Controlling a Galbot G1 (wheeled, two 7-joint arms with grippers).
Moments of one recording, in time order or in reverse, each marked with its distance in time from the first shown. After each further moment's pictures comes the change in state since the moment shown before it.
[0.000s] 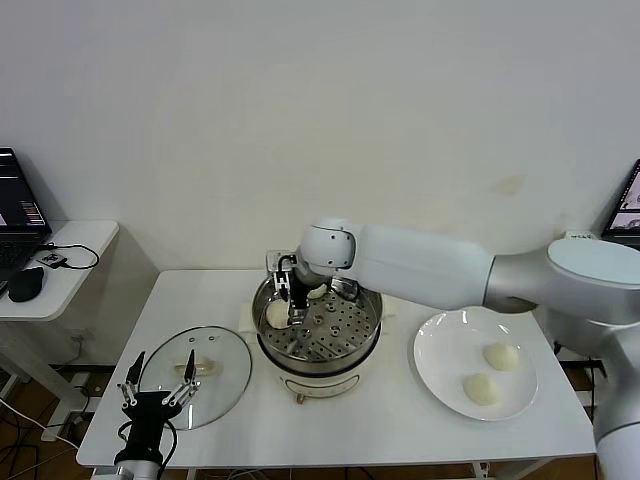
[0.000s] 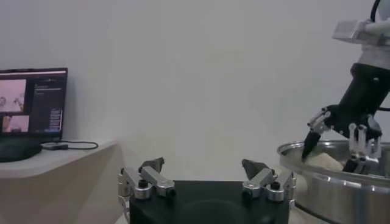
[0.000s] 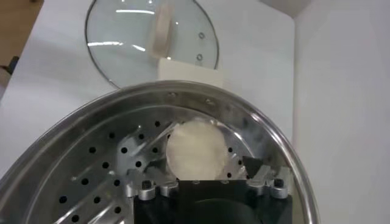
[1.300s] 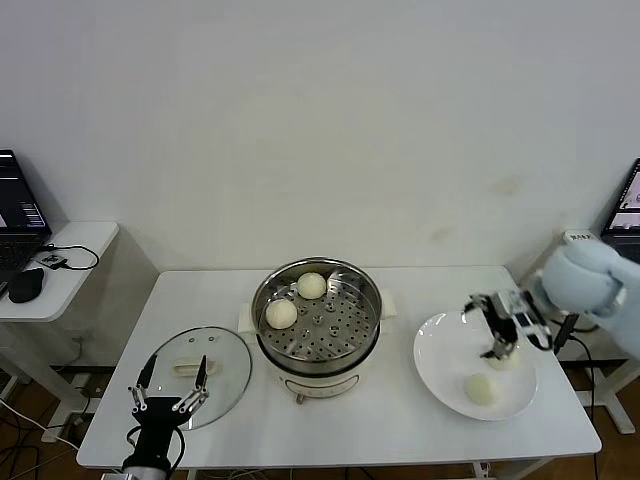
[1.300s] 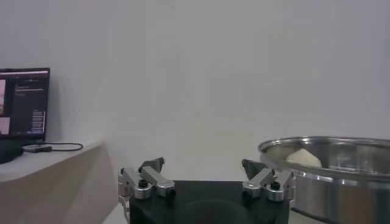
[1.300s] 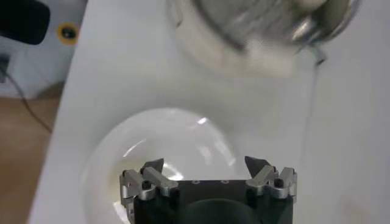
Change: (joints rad) left arm 0.032 0.011 0.033 -0.023 0.028 0.008 0.004; right arm -0.274 -0.977 0.294 0.456 -0.488 0.362 -0.310
